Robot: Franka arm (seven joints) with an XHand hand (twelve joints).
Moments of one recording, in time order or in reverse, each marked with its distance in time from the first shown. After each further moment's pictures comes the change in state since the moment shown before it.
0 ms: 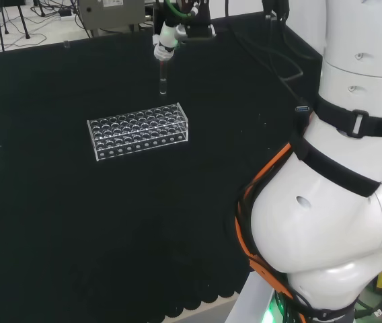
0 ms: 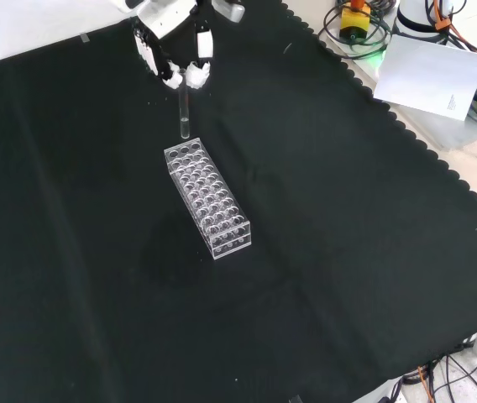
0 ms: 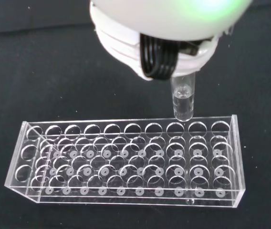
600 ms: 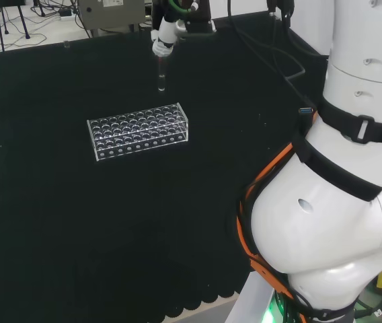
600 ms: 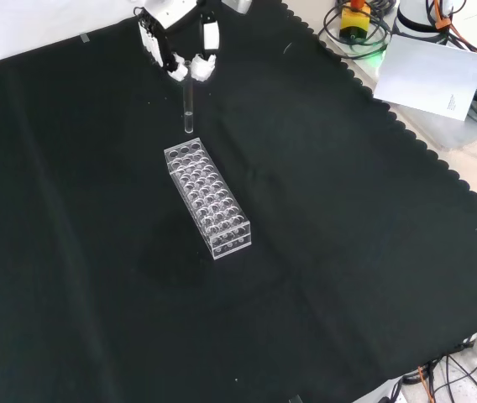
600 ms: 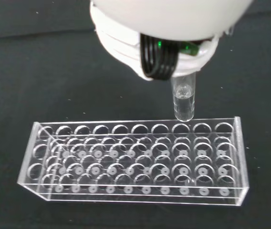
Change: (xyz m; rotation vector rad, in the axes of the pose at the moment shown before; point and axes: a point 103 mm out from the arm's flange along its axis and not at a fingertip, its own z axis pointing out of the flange) arm 0.010 -0.014 -0.009 -0.014 0.004 -0.011
